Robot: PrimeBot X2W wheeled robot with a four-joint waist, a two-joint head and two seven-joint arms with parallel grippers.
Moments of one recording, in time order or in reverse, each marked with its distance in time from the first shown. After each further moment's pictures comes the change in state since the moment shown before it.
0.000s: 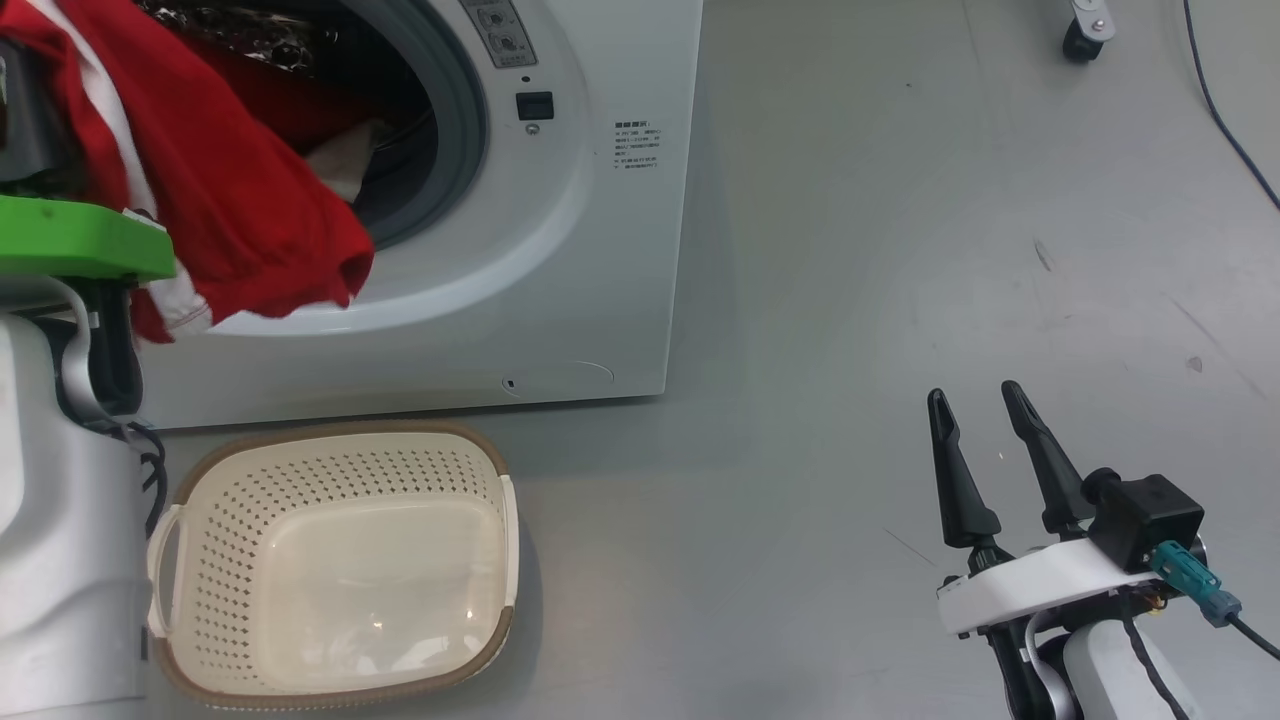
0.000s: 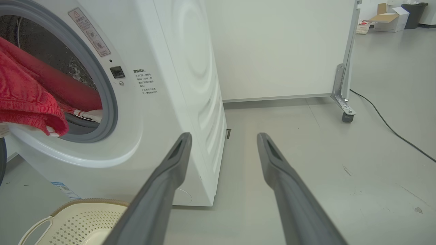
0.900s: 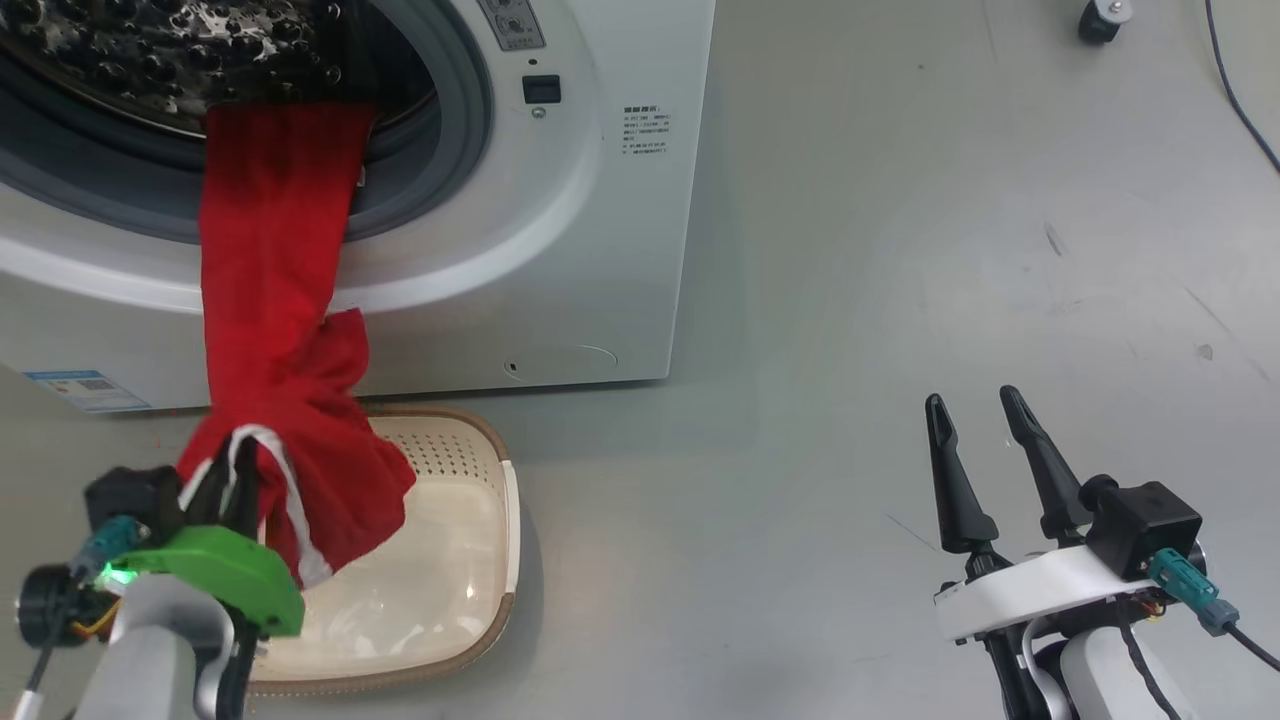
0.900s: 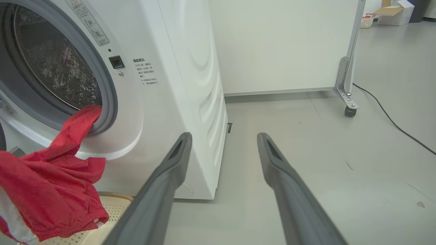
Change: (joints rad) left arm 0.413 0.000 -0.074 0.063 0.041 -0.001 0.101; right arm 0.018 -0.003 0.012 -0.020 0.000 0.000 0.000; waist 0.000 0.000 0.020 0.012
